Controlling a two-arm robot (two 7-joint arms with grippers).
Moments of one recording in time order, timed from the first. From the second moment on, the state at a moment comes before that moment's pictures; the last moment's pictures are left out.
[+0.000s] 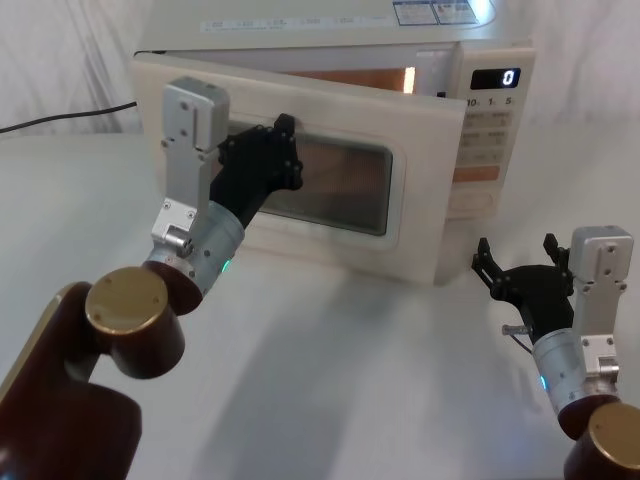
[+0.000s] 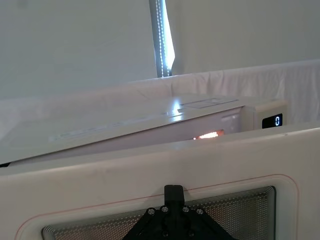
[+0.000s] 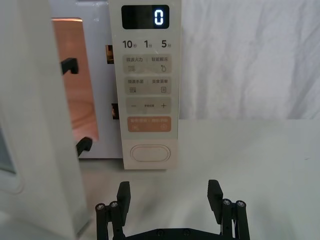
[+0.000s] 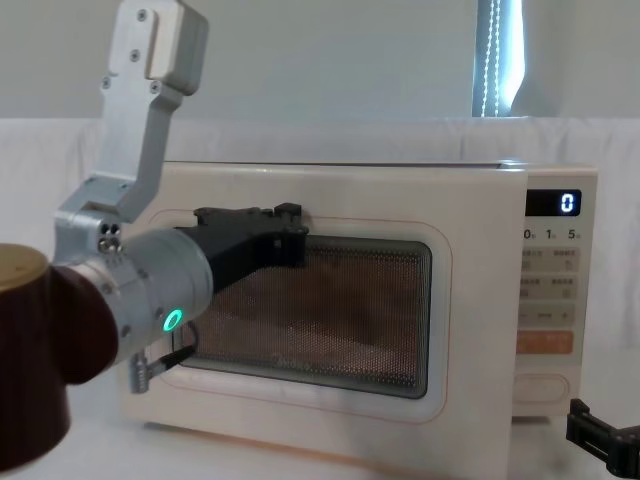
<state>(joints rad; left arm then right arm) -0.37 0.12 0.29 -1.44 -0.12 0.00 -0.21 0.08 -0.04 -0.06 -1.38 -0.02 -0.15 0.00</state>
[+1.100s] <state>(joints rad) -0.51 0.02 0.32 -1.24 -0.06 -0.03 -0.19 0.08 -0.04 -0.06 -1.38 -0.02 -0.15 0.00</state>
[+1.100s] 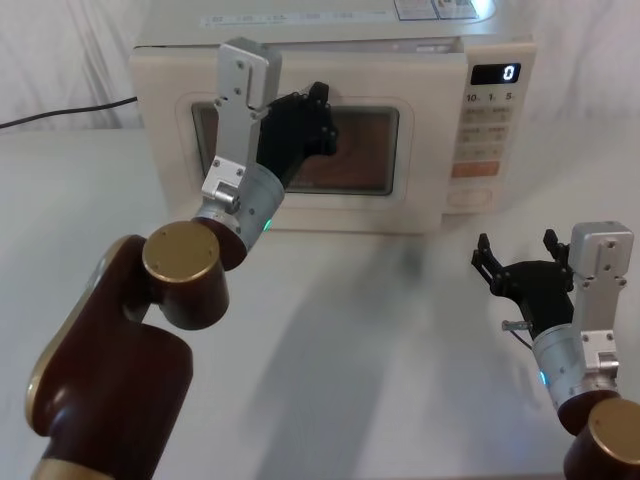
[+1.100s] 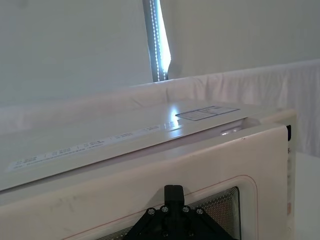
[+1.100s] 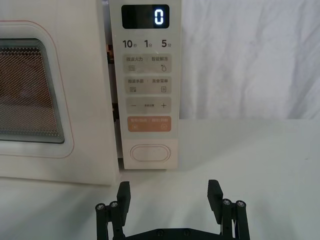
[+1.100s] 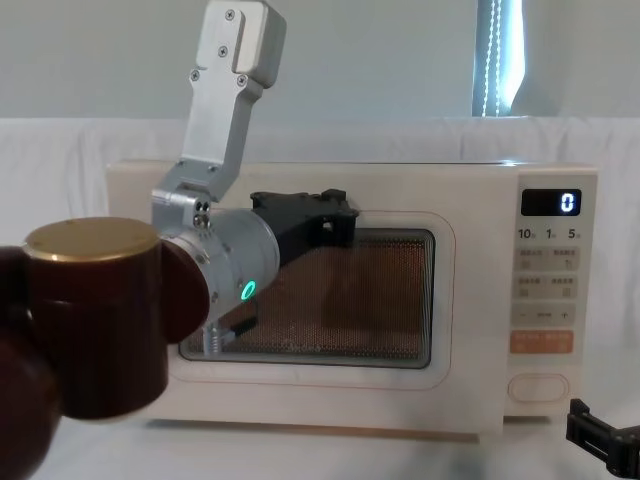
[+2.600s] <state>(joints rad) -0.59 -0.03 0.31 -1.11 -0.07 -0.06 -0.20 0.08 -0.04 -0.06 -1.38 -0.02 -0.15 0.00</state>
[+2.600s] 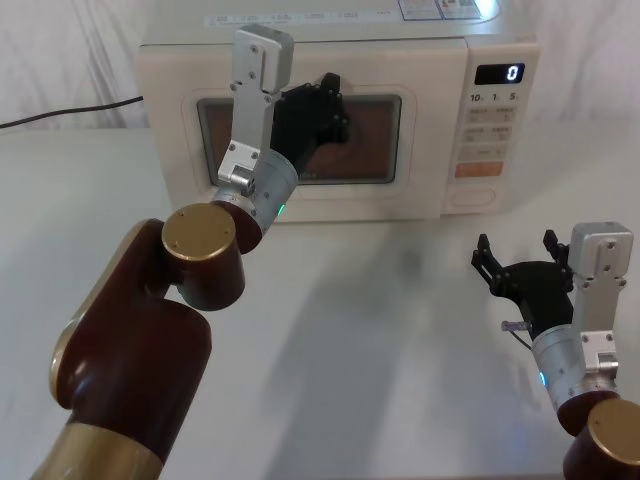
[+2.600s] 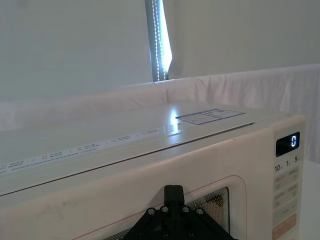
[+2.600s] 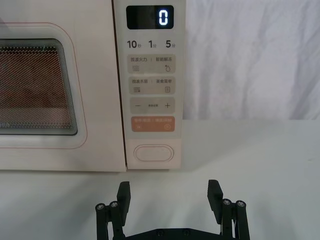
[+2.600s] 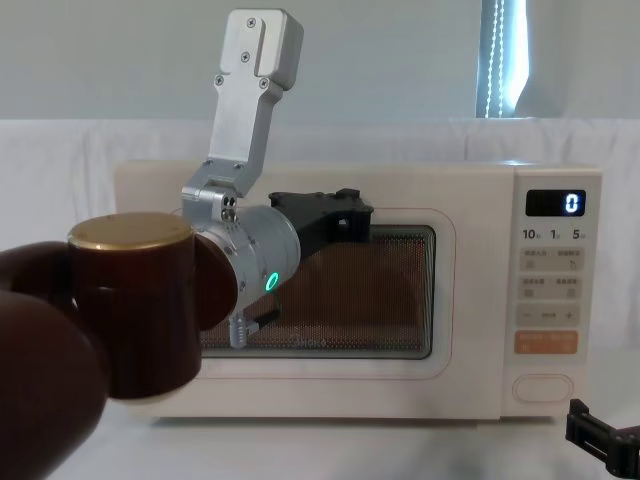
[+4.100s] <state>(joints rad) -0.41 0.04 0.26 -1.33 -0.12 0.03 -0.18 0.08 -0.04 -0.06 -1.38 -0.02 -0.15 0.00</state>
